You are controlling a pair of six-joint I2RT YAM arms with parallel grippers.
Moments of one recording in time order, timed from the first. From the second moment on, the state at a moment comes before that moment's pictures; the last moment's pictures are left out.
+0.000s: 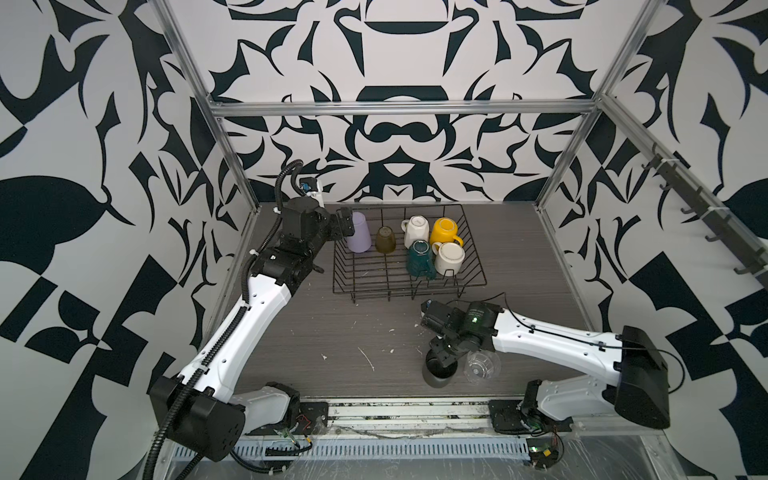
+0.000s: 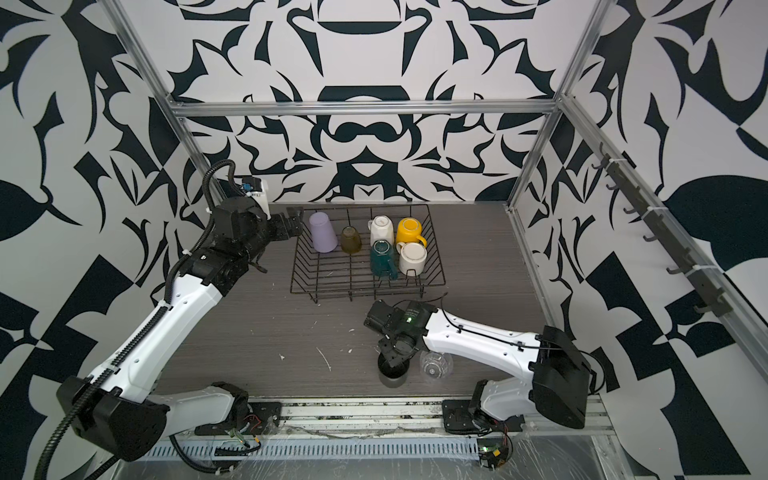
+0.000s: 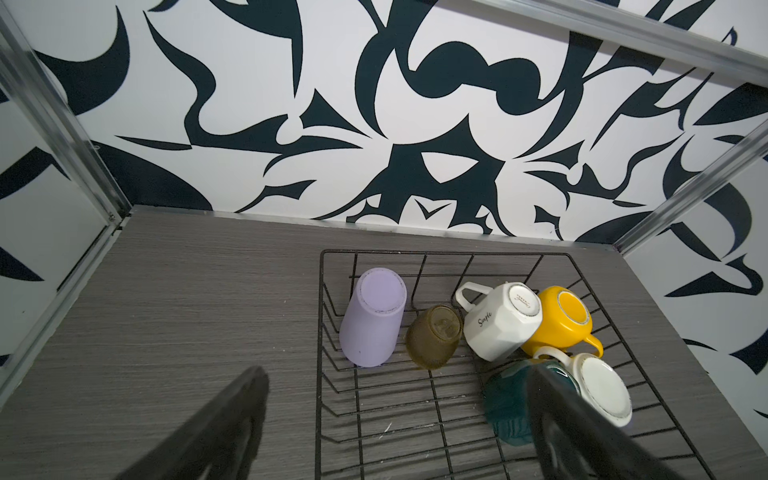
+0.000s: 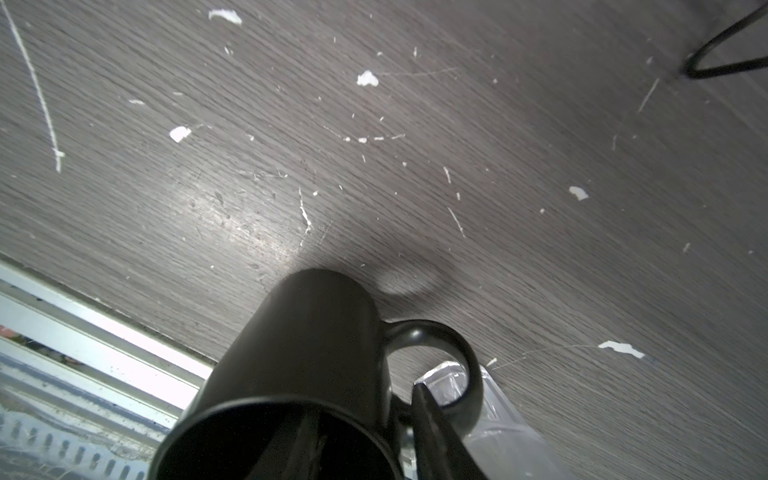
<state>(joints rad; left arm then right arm) -0.38 1.24 1.27 -0.36 -0.14 -0.30 1.06 1.36 0.95 -0.98 0.08 0.50</state>
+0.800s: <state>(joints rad) -0.38 1.14 1.17 -0.33 -0.23 -0.29 1.06 1.51 1.02 -0.95 0.13 0.39</state>
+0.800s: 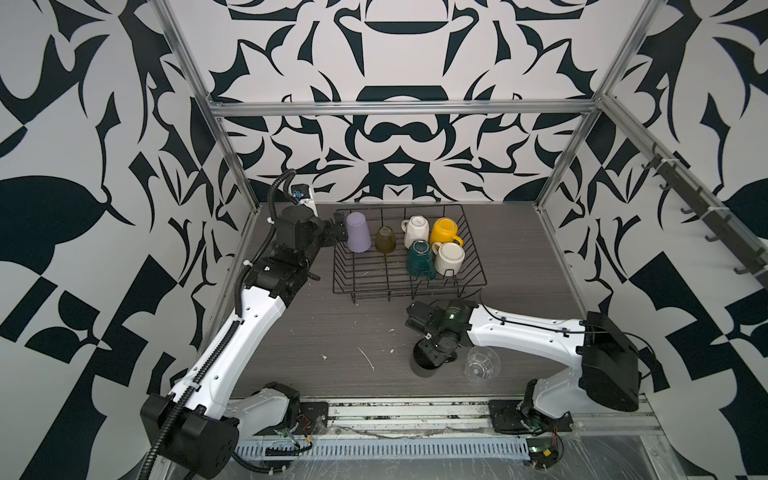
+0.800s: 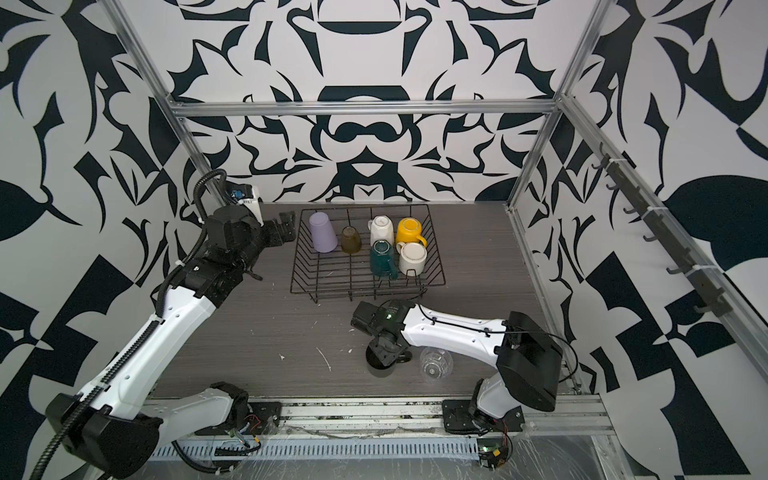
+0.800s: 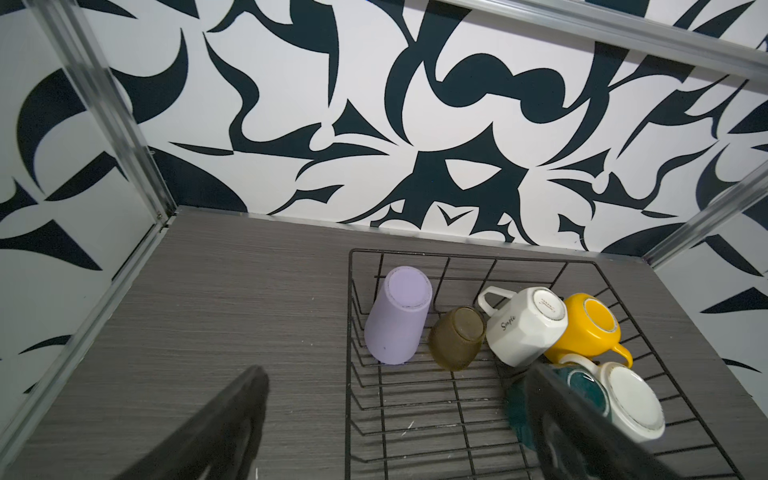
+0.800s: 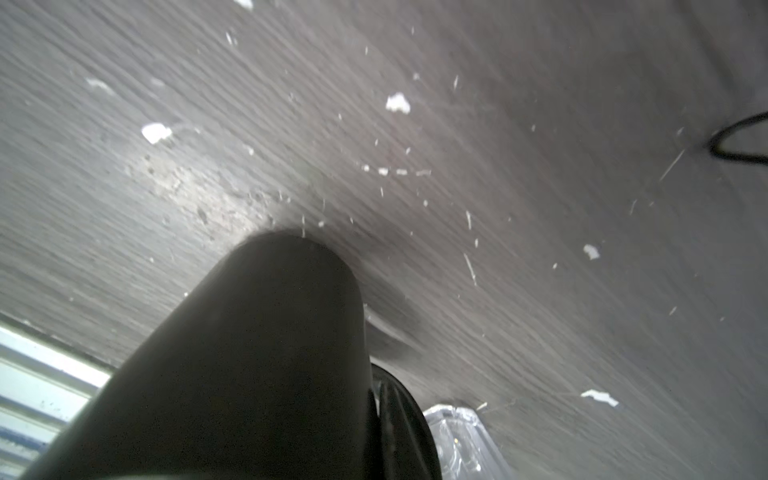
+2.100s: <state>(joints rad) -0.35 1.19 0.57 0.78 0.69 -0.14 0.29 1.30 1.13 -0.35 -0.83 0.59</state>
